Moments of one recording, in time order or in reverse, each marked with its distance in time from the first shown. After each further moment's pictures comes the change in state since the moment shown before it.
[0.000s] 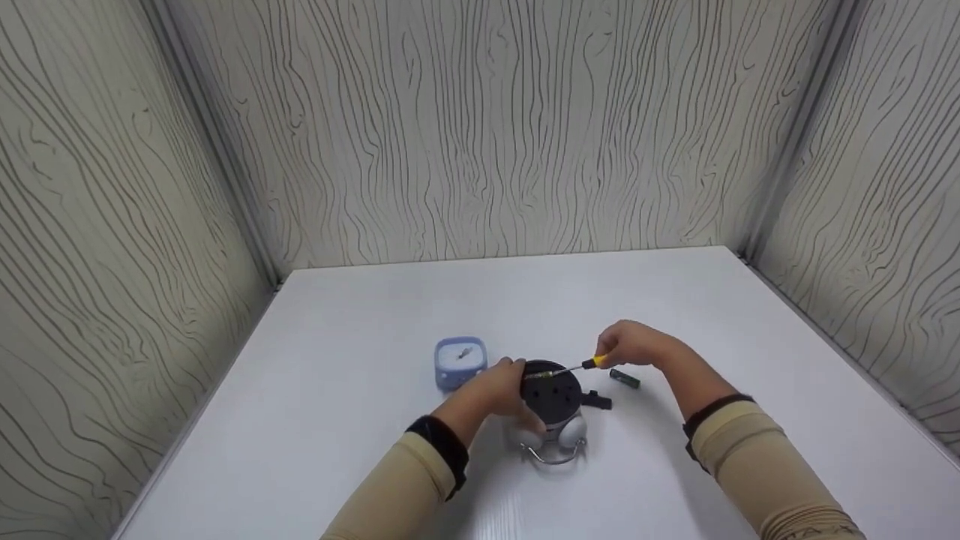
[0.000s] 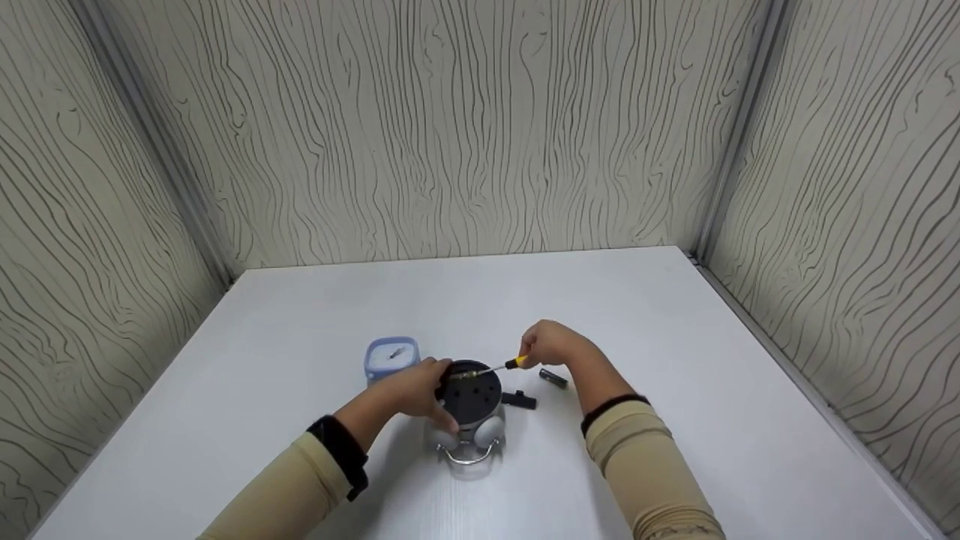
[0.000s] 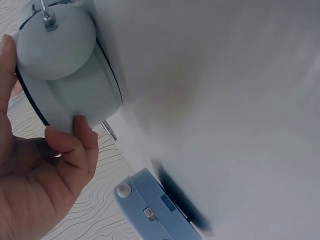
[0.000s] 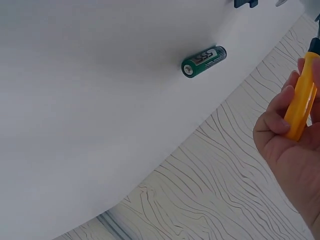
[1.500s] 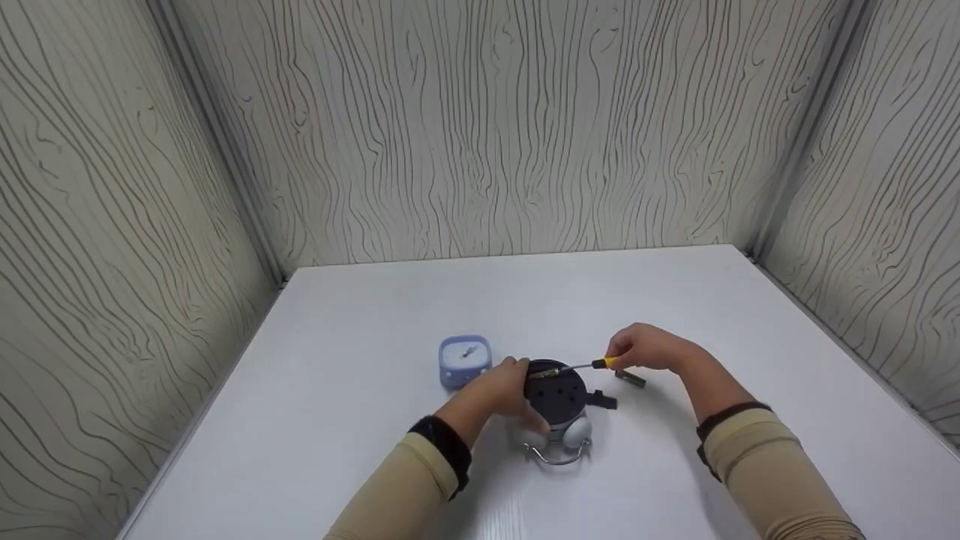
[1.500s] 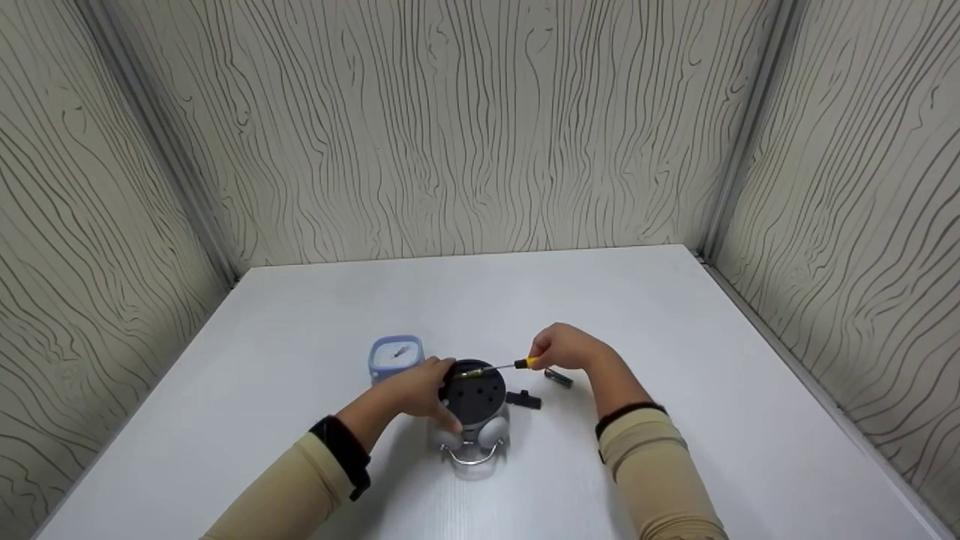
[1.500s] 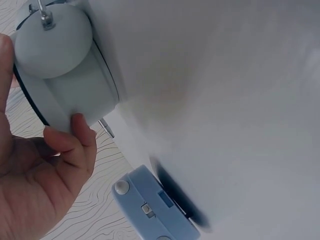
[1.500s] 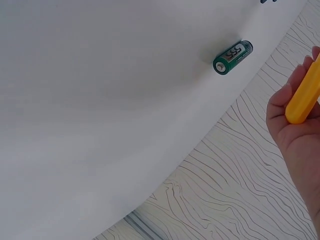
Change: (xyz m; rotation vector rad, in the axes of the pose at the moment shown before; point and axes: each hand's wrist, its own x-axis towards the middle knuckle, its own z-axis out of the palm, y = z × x) left_hand 0.004 -0.004 0.003 0.003 -0.004 -0.025; right_hand -0.001 0.018 -0.003 0.062 -0.042 -0.028
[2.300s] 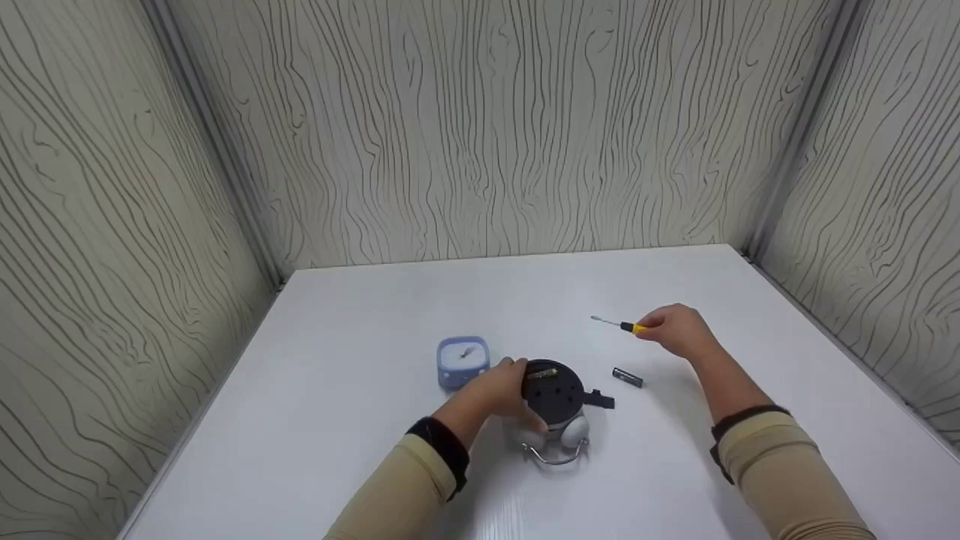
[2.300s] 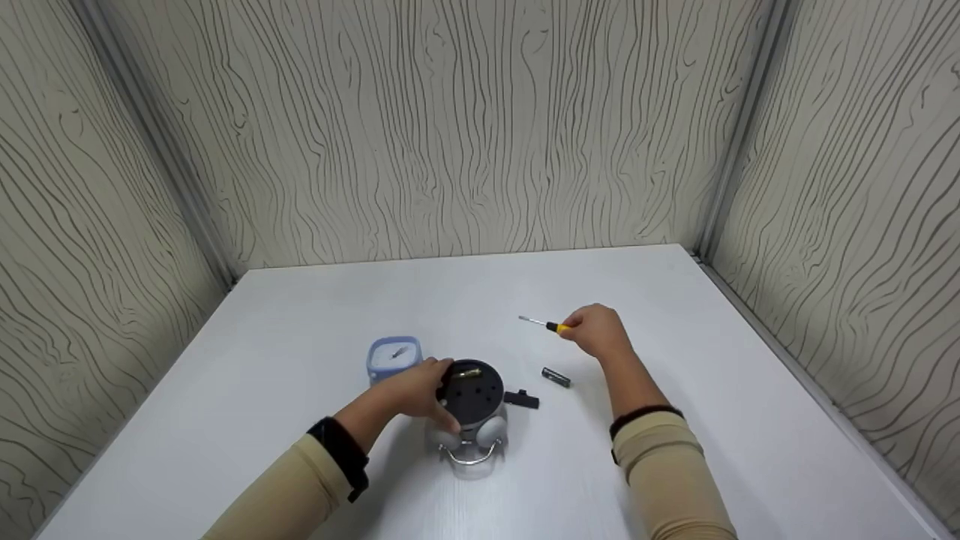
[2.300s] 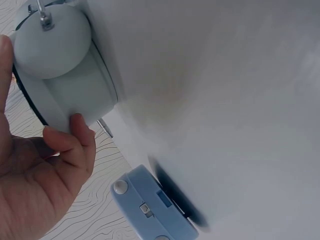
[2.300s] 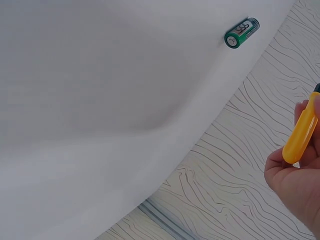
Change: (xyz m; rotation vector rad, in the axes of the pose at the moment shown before) left_hand -0.001 -0.003 0.001 -0.008 0.014 0.034; right_hand -0.015 0.018 -0.023 0.017 0.366 0.224
